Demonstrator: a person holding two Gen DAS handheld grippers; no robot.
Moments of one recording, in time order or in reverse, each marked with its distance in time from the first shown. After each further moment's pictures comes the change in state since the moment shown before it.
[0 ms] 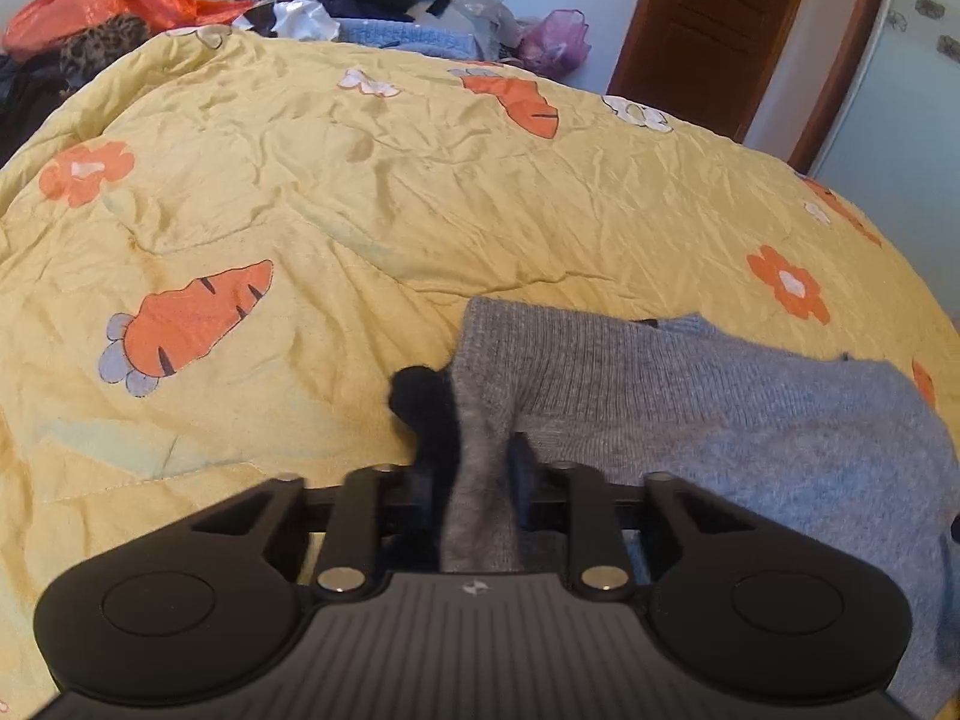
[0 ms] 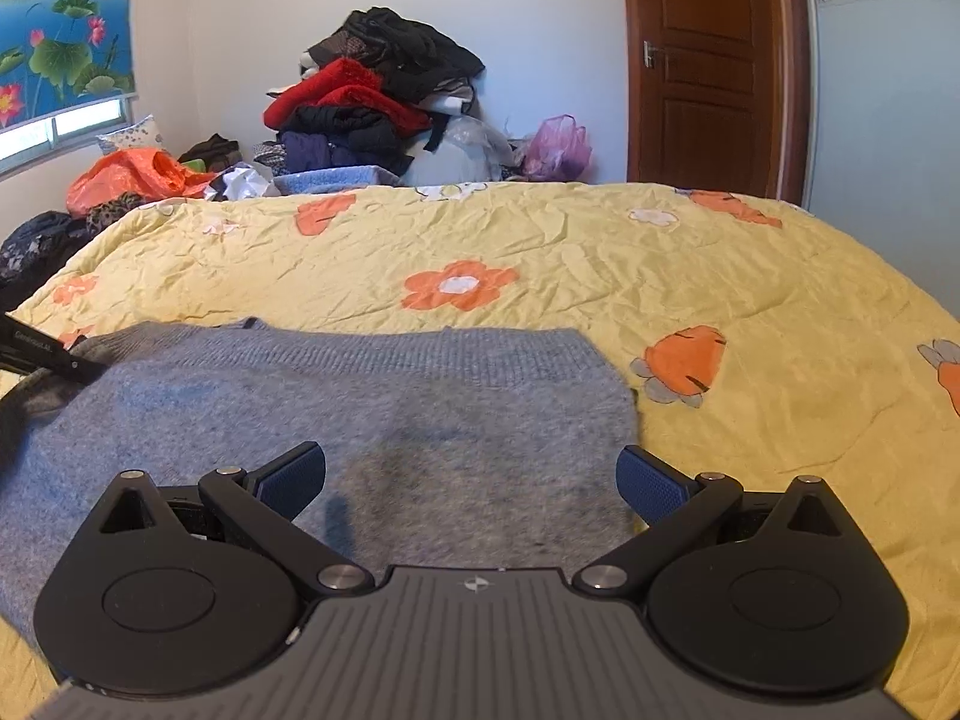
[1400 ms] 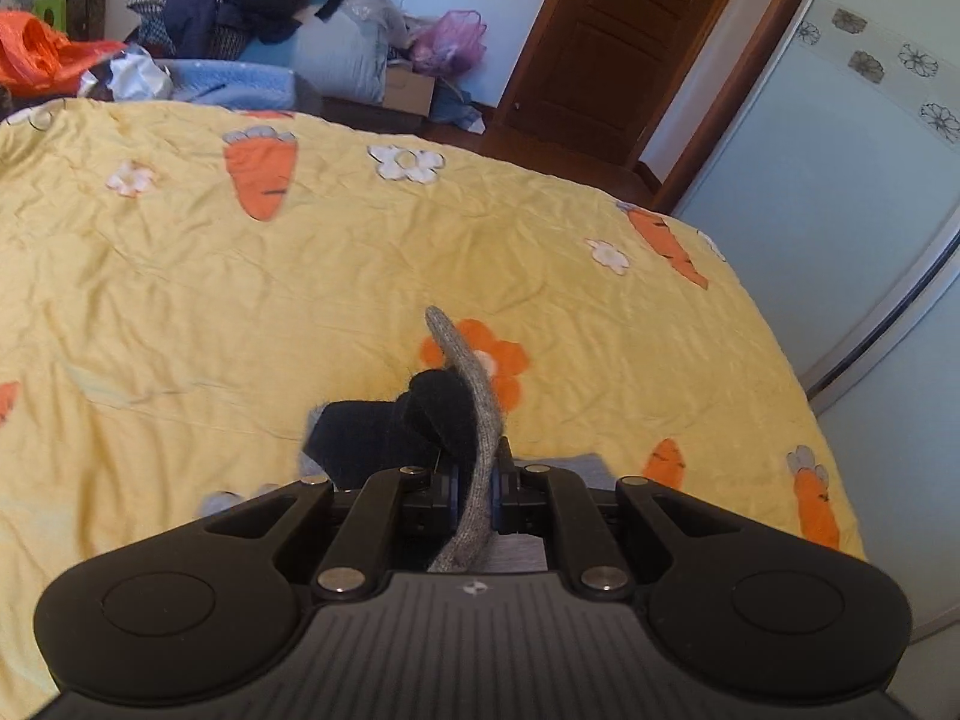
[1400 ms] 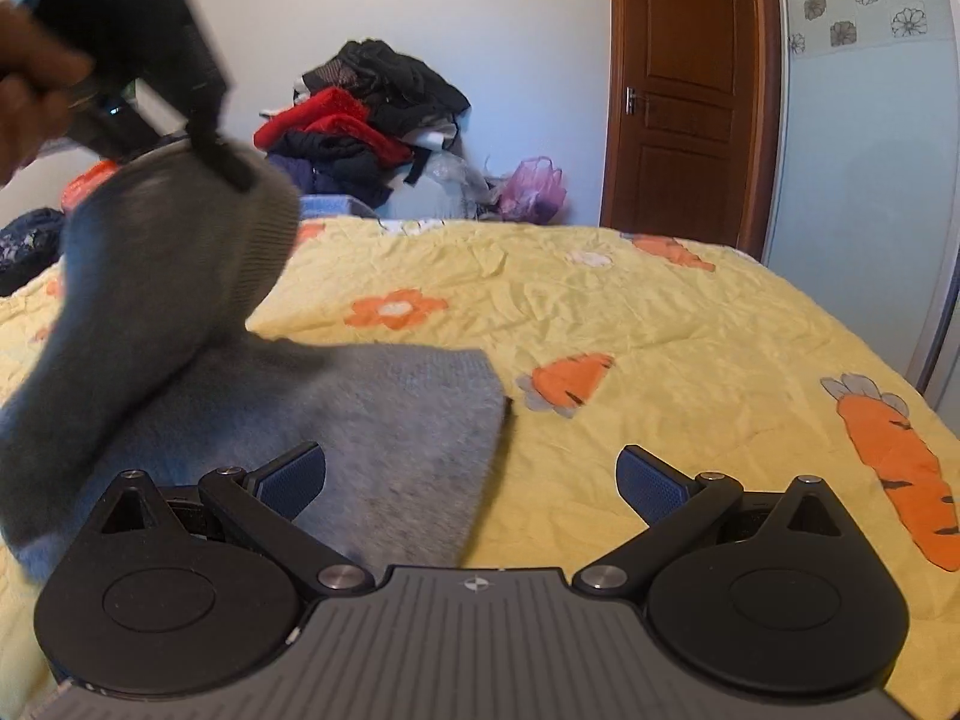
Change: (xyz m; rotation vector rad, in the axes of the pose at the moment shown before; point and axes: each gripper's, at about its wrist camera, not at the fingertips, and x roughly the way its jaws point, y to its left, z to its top) left arm -0.056 -0.223 0.084 -0.020 0.052 -0.166; right arm -0.062 -0.044 -0.016 -0.072 -0.067 -0.052
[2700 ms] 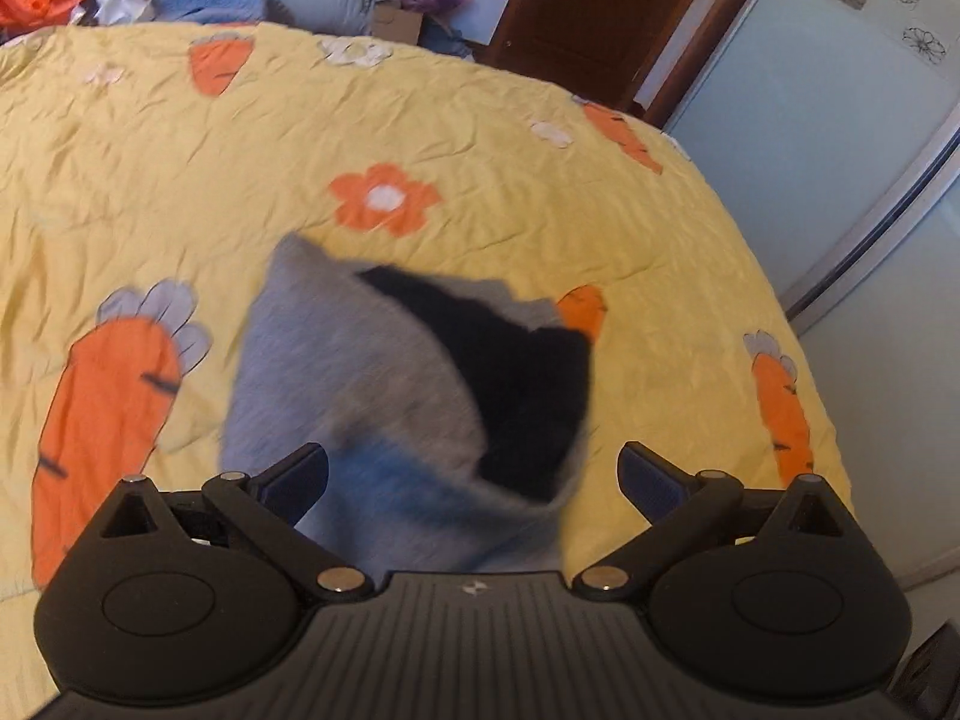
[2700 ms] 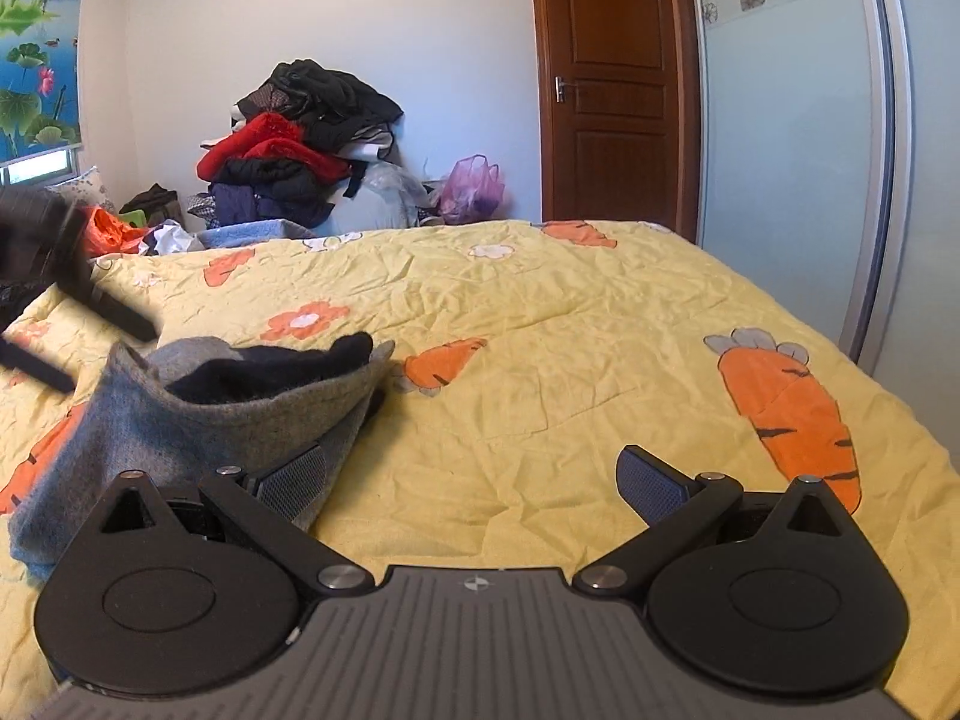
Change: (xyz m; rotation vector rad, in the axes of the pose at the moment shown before) left arm -0.004 -0.069 -0.114 0.005 0.103 0.012; right arm -0.046 -0.068 -0.010 0.120 -0.017 -0.063
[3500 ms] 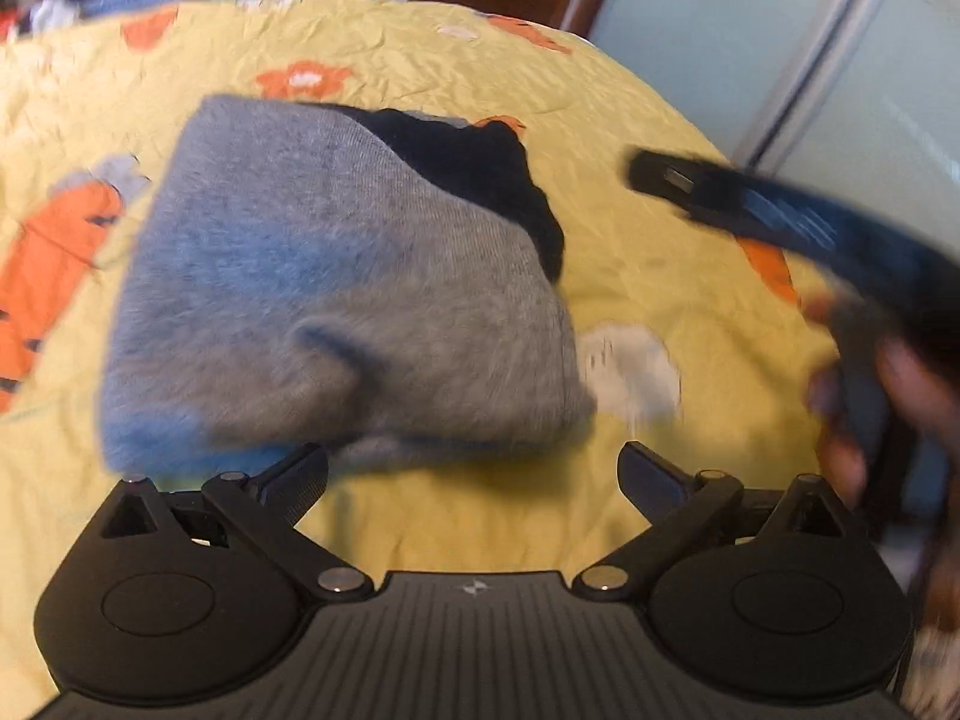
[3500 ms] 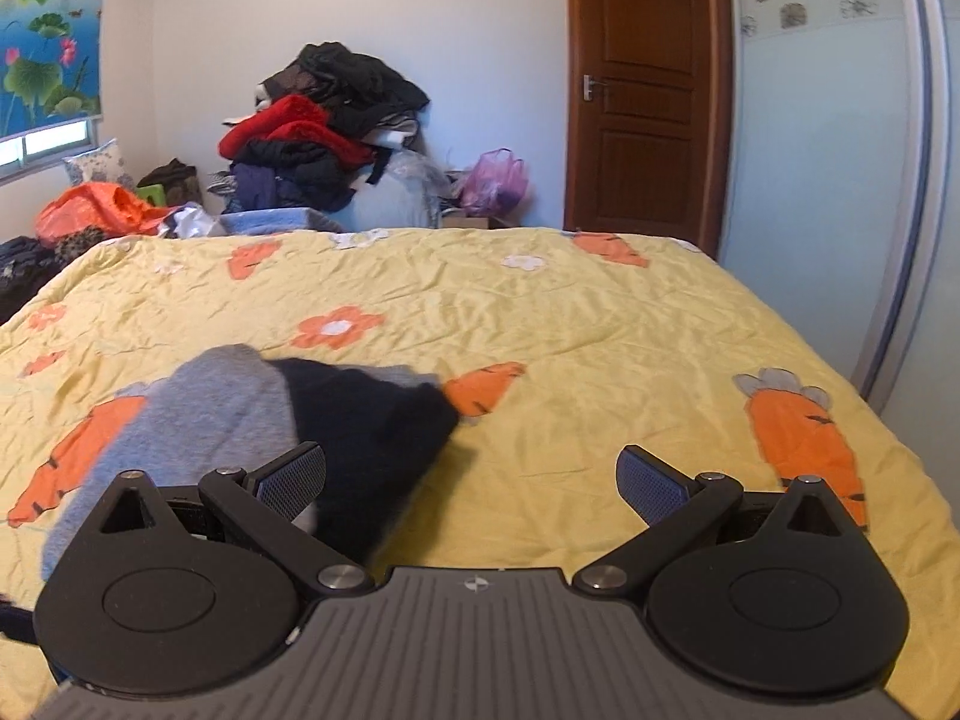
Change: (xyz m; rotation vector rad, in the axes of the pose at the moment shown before) left arm -0.003 -0.018 -0.140 0.211 0.013 -0.051; right arm -0.001 0.038 0.029 -0.070 0.033 0.027
